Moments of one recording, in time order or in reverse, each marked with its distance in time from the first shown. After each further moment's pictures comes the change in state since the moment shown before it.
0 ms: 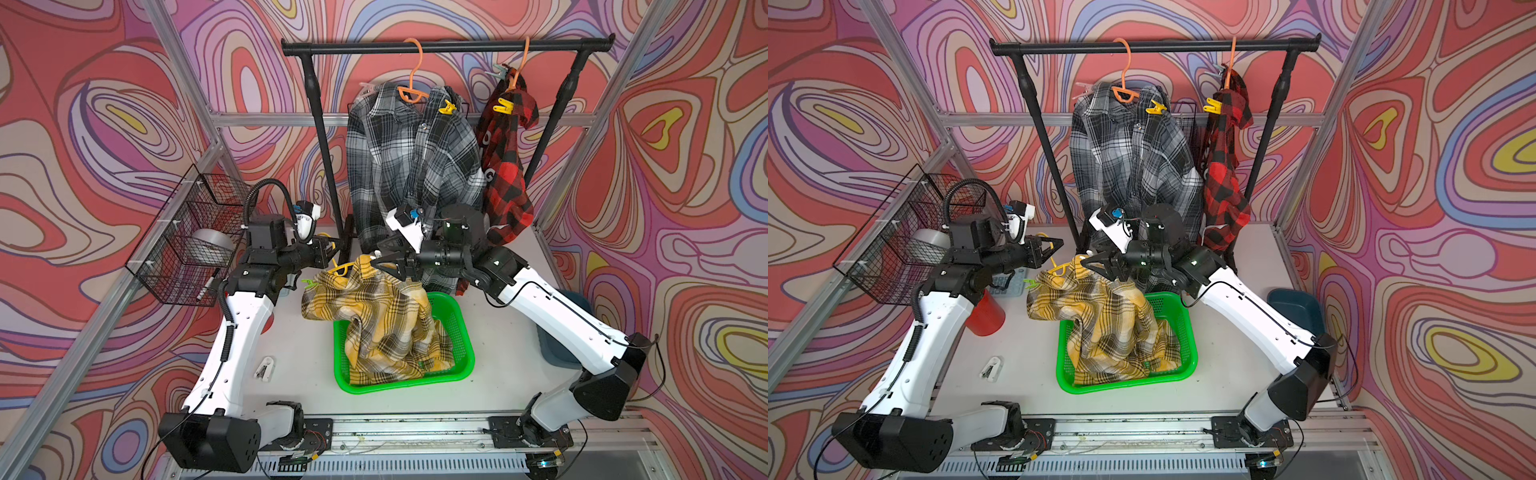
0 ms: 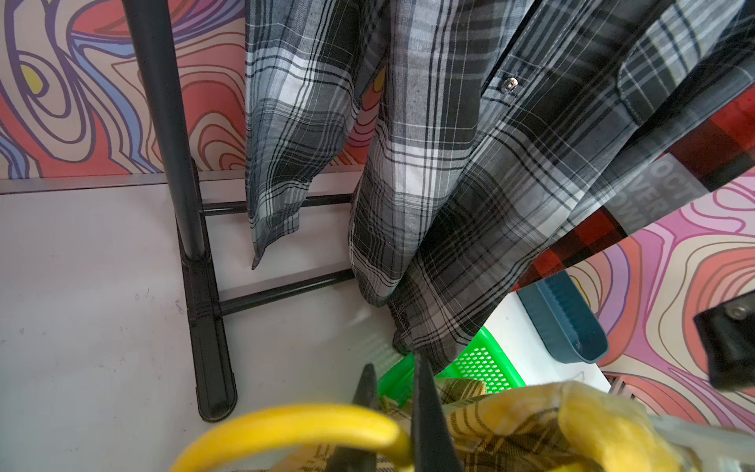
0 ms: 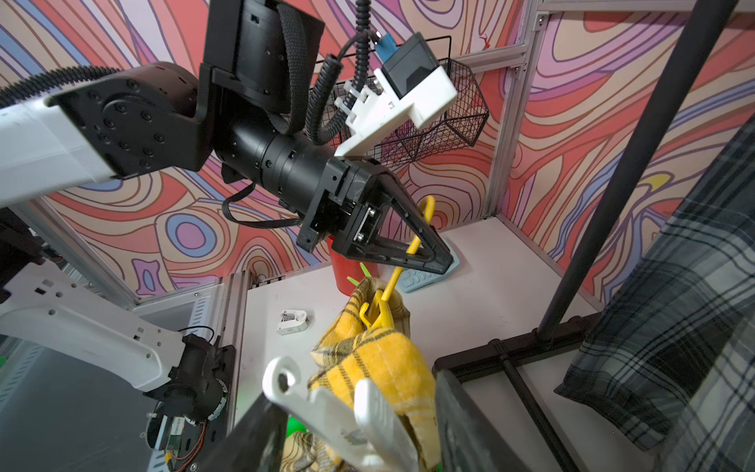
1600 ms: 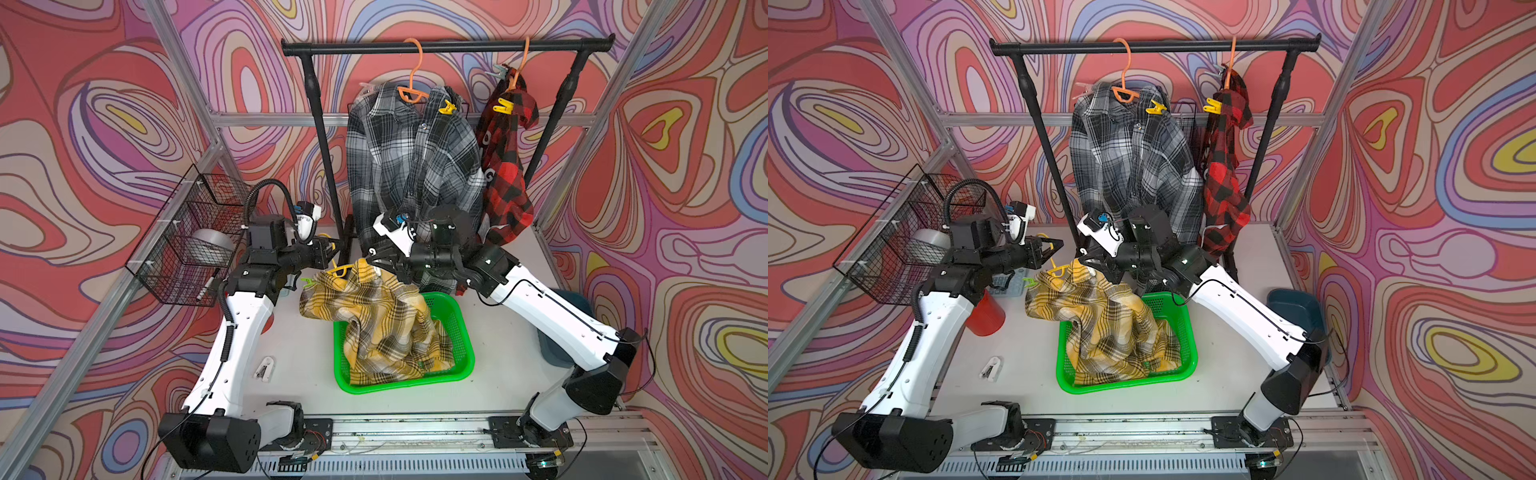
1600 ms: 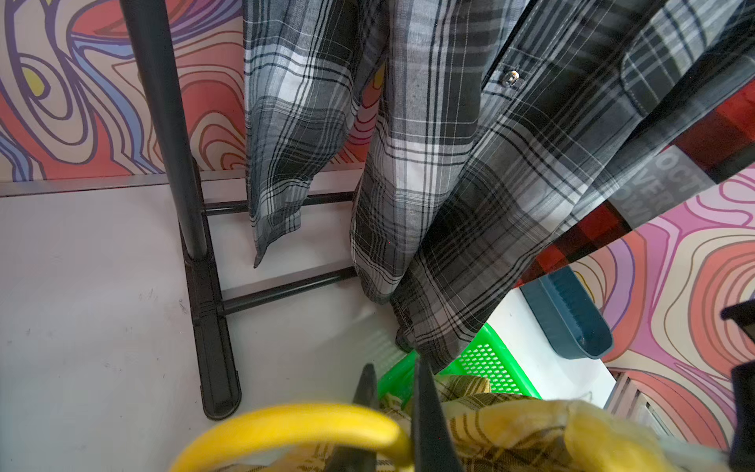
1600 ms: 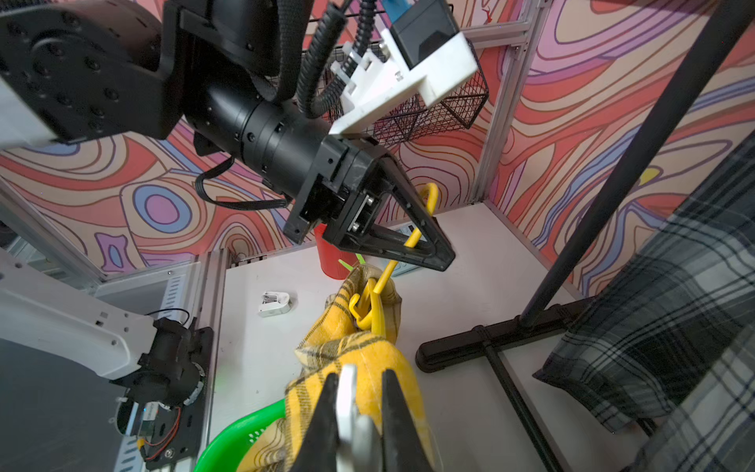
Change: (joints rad) left arm 0.000 0.000 0.000 -0.007 -0.004 0.019; right arm 0.053 0.045 0.079 -0.107 0.104 -0.085
